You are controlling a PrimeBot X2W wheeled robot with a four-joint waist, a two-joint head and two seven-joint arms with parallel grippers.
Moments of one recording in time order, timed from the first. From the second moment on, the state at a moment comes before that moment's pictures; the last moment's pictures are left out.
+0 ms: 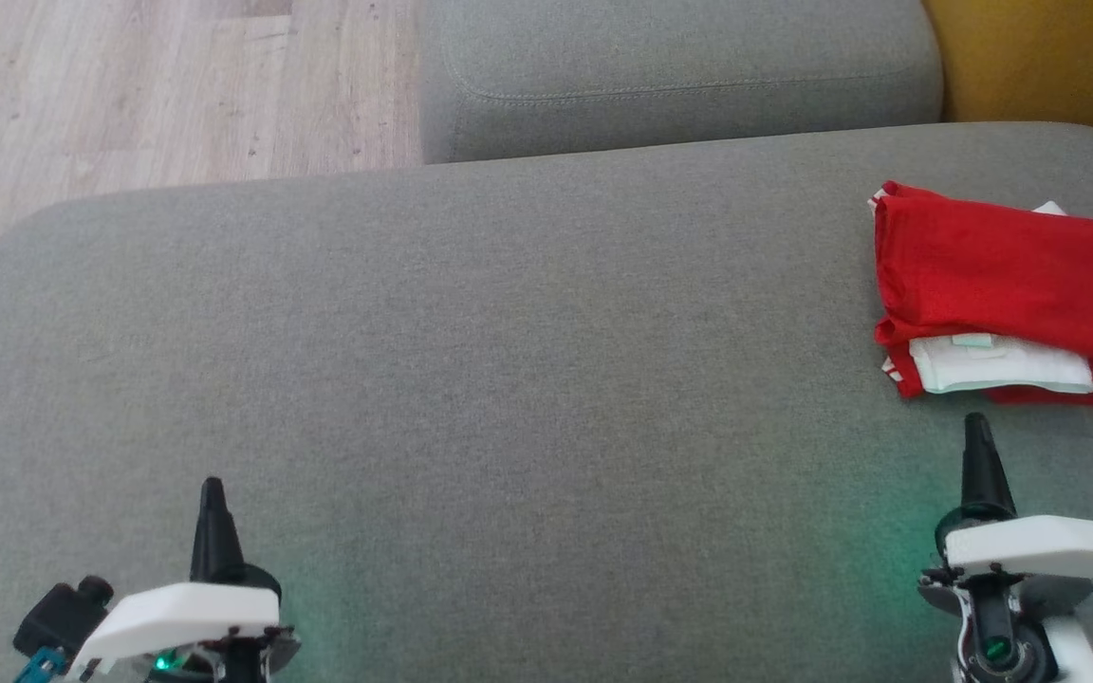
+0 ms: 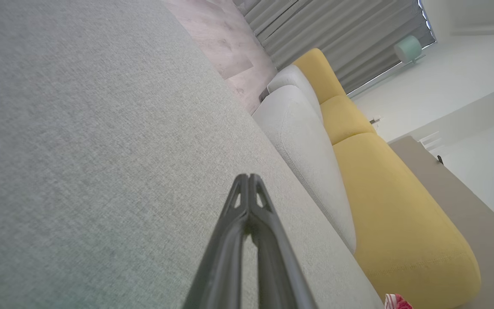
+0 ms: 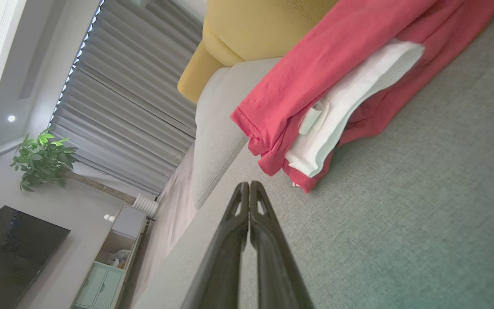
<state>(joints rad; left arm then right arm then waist) -0.04 0.04 -0.03 0.34 -1.03 -0.09 -0.07 -0.07 -0.04 -0.07 0.38 0.95 0.13 -0.07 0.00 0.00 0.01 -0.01</state>
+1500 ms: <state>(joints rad) -0.06 0.04 0.04 0.30 -1.44 -0.11 0.06 -0.07 -0.04 -0.11 0.32 1.41 0.13 0.05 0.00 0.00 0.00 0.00</state>
